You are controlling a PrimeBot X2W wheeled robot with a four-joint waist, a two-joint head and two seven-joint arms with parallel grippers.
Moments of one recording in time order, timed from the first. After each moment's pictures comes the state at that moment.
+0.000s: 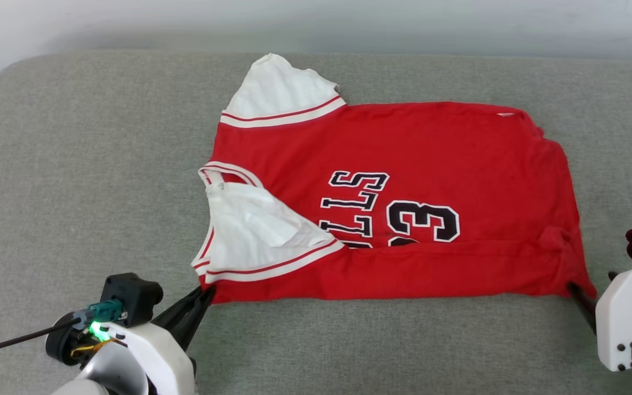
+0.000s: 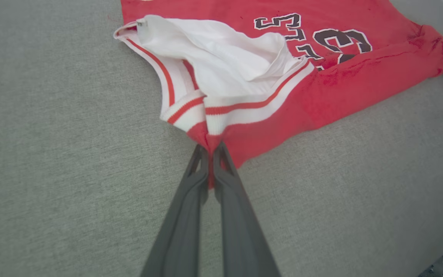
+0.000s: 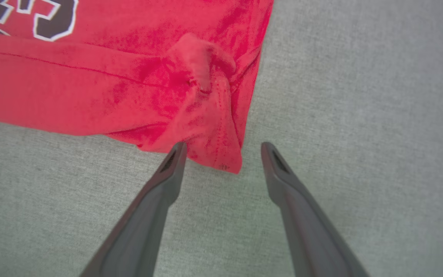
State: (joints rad) left arm -0.20 0.78 -0.69 -0.17 -0.84 0.19 0.12; right arm -0.09 -0.39 -0.02 -0.14 0.31 0.13 0.84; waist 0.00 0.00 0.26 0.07
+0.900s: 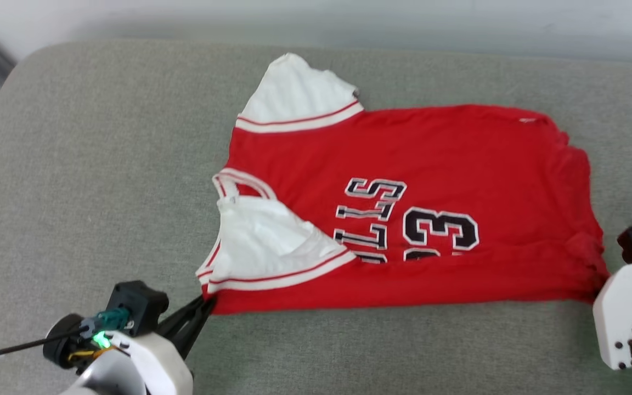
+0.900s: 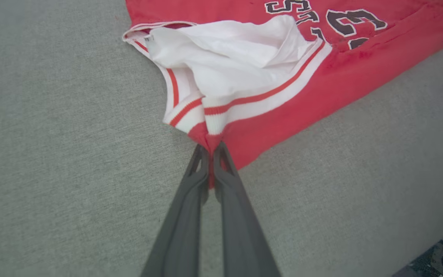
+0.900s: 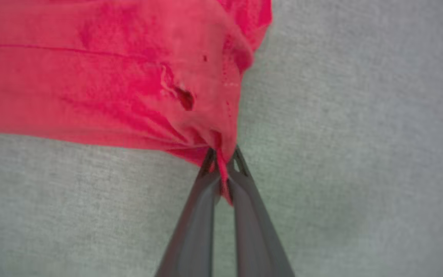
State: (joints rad) left arm -0.21 0.82 -0.72 -0.23 -0.79 0.19 0.15; right arm -0.15 -0.38 -0.01 0.04 0.22 0.13 0.86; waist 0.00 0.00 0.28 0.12
